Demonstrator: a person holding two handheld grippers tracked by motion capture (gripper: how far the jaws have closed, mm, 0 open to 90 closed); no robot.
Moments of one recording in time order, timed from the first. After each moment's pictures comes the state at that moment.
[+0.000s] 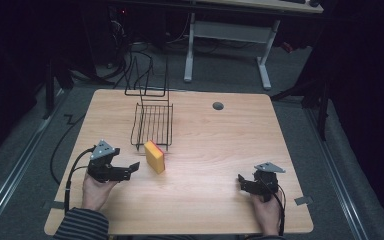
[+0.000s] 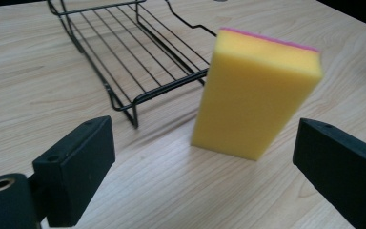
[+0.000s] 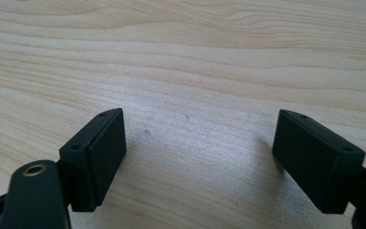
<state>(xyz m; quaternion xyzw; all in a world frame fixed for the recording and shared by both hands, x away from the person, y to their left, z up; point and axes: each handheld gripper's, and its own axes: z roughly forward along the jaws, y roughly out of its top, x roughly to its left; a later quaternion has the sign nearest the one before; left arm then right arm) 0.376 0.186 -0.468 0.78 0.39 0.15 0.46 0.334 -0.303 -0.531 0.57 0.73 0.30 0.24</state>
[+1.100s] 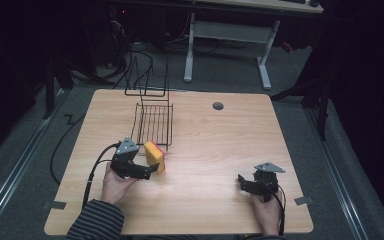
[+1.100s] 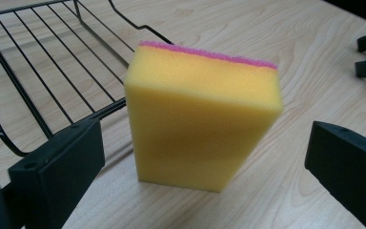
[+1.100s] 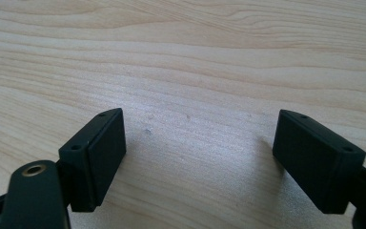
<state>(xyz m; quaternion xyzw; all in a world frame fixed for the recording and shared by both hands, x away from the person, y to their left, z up) 0.394 0.132 -0.476 0.81 0.35 0.13 0.44 0.334 -0.303 -0.531 0.57 0.73 0.30 0.24</state>
